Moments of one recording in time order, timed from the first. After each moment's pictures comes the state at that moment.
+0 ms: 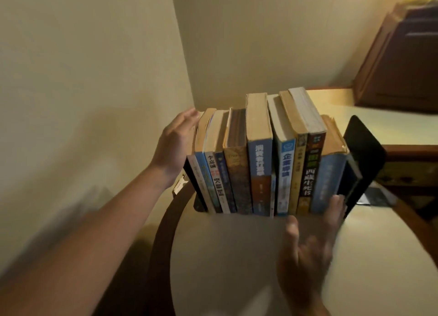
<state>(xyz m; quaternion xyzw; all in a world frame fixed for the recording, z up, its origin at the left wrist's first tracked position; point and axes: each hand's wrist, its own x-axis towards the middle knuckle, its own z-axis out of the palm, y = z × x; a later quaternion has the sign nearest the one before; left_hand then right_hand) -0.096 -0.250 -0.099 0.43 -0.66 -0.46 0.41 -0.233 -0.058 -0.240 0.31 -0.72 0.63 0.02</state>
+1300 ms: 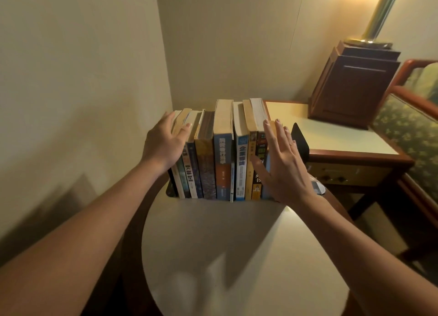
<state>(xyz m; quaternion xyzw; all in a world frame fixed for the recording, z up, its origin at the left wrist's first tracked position) -0.112 -0.208 -0.101 0.51 -0.74 -0.23 0.36 -0.352 -0.074 -0.144 0.64 -0.70 0.31 0.08</state>
